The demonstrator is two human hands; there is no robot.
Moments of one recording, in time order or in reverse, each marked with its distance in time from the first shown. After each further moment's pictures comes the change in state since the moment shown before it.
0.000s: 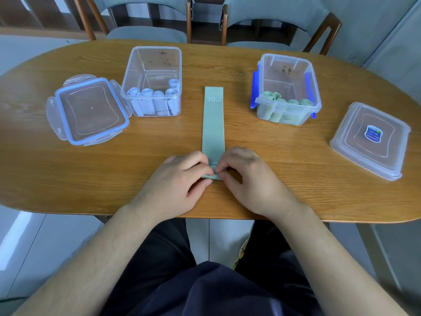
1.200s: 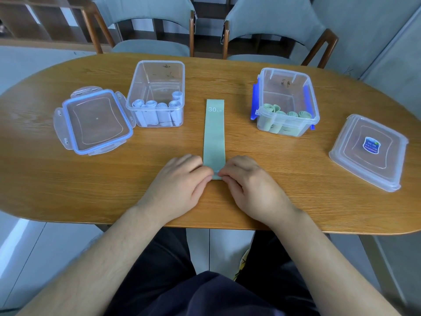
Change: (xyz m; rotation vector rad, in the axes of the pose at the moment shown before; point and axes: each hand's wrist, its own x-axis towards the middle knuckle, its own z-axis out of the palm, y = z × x) left_hand 0.014 -0.004 -0.001 0.107 0.073 -0.014; right_hand 0.006 0.008 0.002 -0.173 0.051 -0.113
